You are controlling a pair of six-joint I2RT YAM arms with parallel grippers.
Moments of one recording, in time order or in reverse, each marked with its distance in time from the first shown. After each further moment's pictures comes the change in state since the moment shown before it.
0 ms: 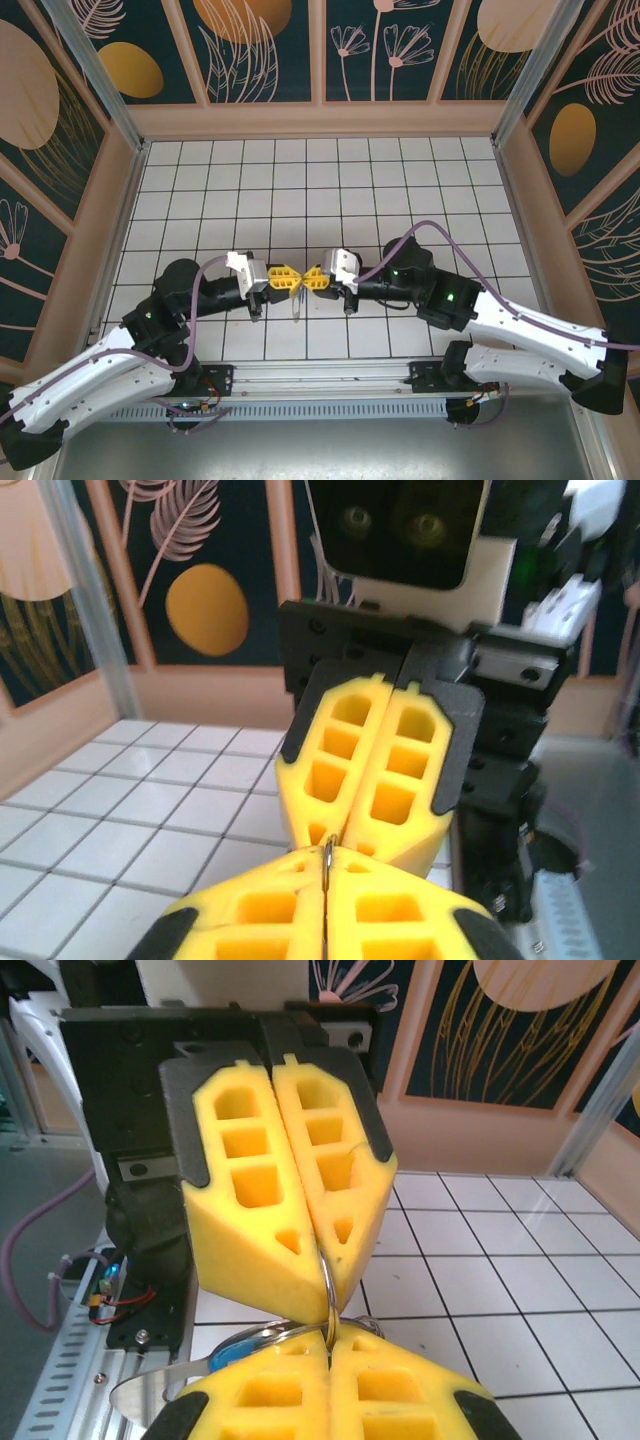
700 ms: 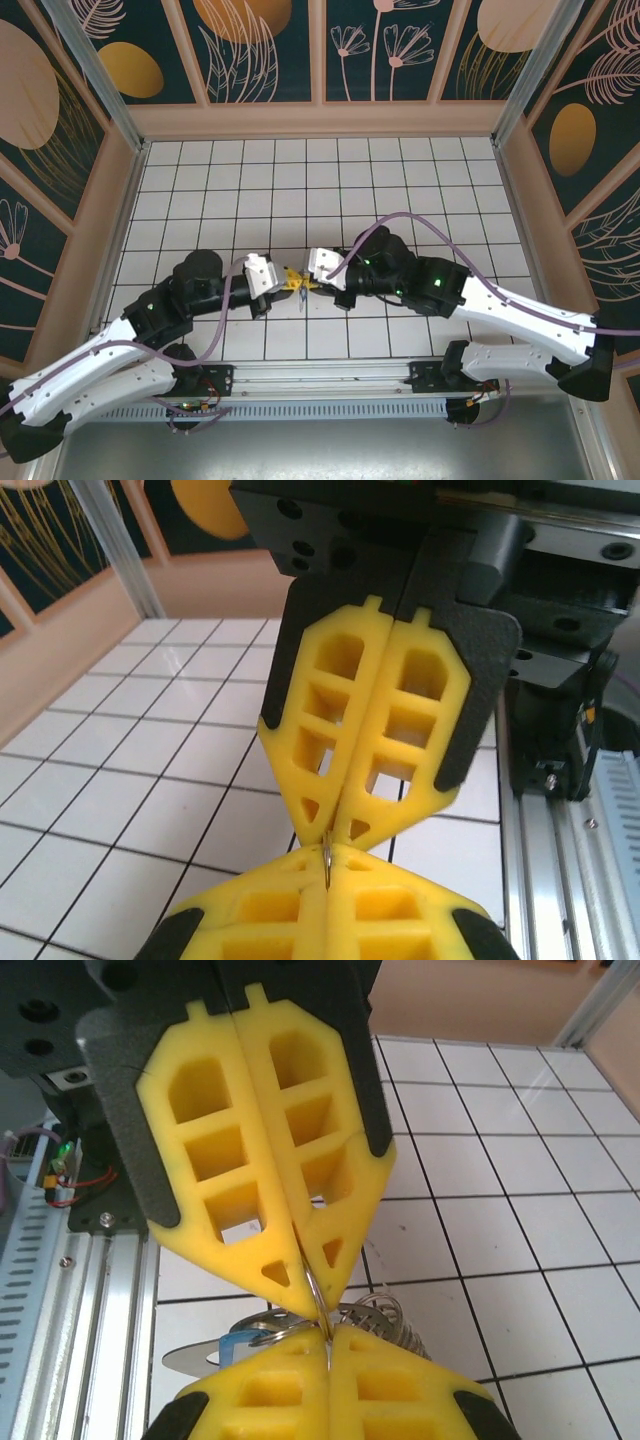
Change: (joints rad) left arm -0.005 0.052 0.058 -0.220 -0.075 0.154; right arm 0.013 0.118 0.167 -0.315 0.111 -0.088
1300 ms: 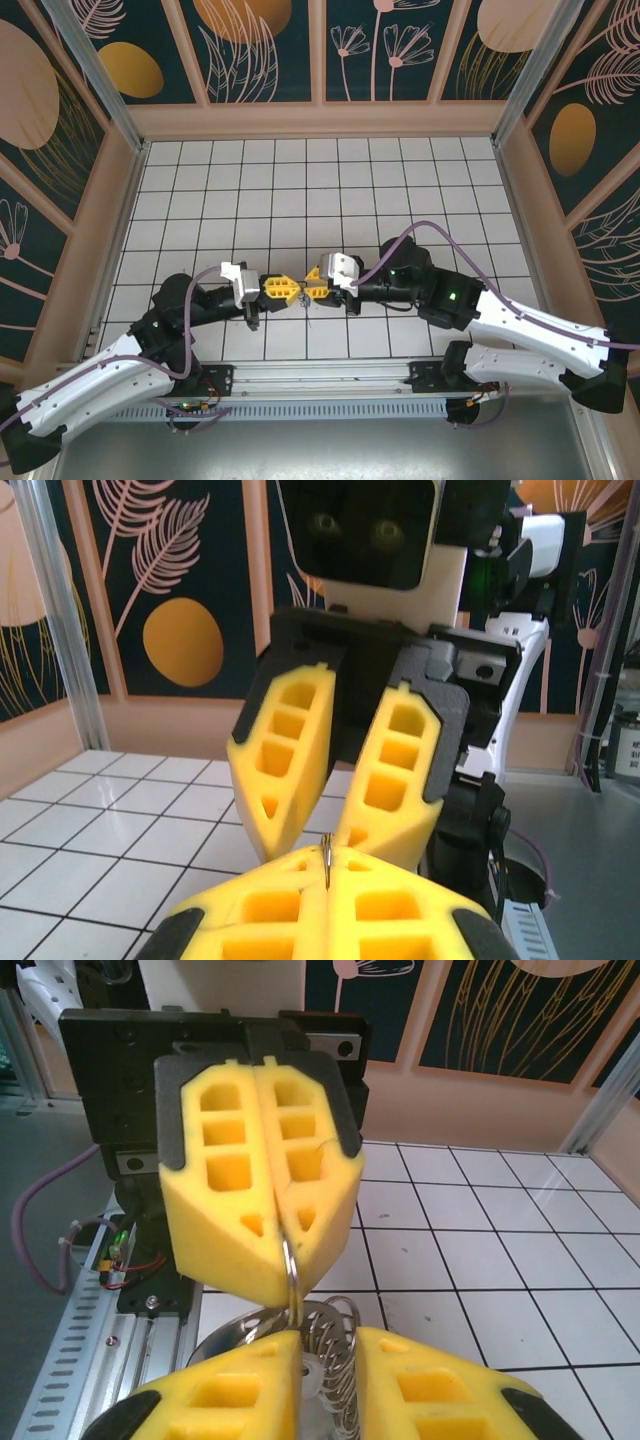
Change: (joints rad) left arm 0.000 -0.136 -0.248 0.484 0.133 -0.263; right arm -0.002 -0.126 -0.151 0.233 -0.117 0.064
